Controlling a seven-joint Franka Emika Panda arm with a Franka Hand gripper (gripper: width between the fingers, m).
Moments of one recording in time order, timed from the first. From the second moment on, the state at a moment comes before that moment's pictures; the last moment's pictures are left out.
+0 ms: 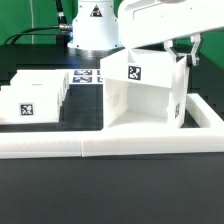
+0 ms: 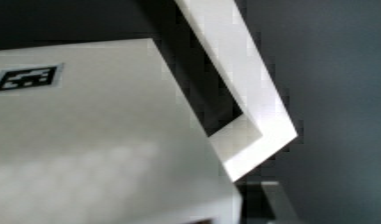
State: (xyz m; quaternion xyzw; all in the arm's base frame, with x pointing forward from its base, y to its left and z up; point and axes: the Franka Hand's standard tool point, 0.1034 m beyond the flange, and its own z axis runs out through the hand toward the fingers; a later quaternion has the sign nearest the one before) arm 0.588 0.114 0.104 -0.94 0.28 -0.14 0.11
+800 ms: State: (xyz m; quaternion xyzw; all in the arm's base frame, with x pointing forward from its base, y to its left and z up) arm 0.594 0.124 0.110 -0.90 0.40 -0.12 0.14
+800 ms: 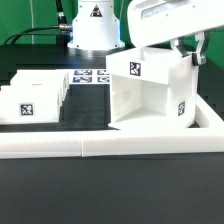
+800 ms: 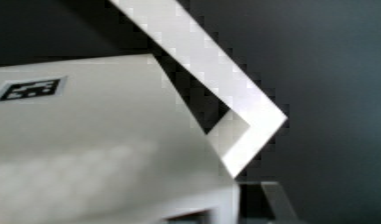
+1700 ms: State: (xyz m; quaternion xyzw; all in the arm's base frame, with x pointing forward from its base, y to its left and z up) arm 0.588 0.115 0.107 -0.73 0.66 -0.05 0.18
